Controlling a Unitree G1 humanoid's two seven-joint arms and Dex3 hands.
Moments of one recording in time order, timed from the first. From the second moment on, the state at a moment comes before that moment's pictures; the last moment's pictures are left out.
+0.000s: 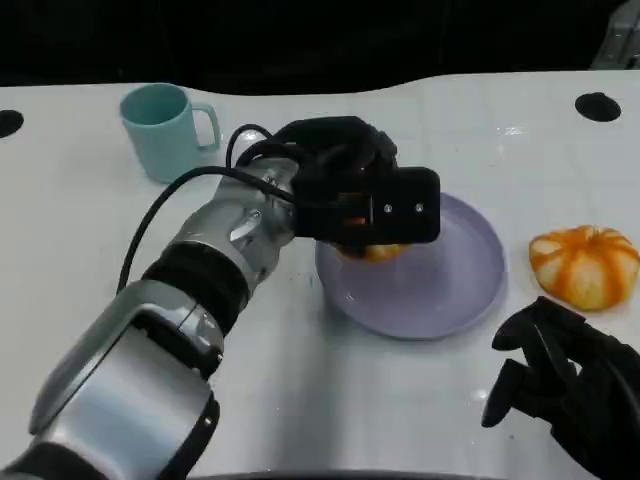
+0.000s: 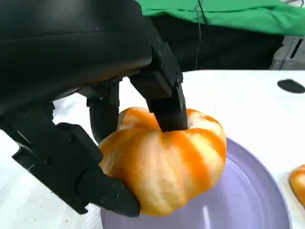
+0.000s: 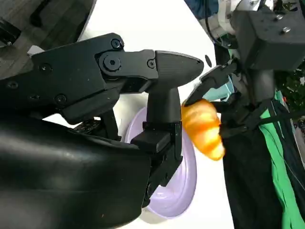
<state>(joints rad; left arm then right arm) -1.08 -0.03 -0.51 1.14 0.61 -0.11 -0.07 0.22 -0.06 -0.04 -0.44 0.42 0.52 0.20</state>
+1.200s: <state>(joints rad) -1.08 -0.10 -0.44 1.19 0.52 -0.13 -0.19 0.23 -0.05 -0.04 -0.44 0.42 0.51 0.20</state>
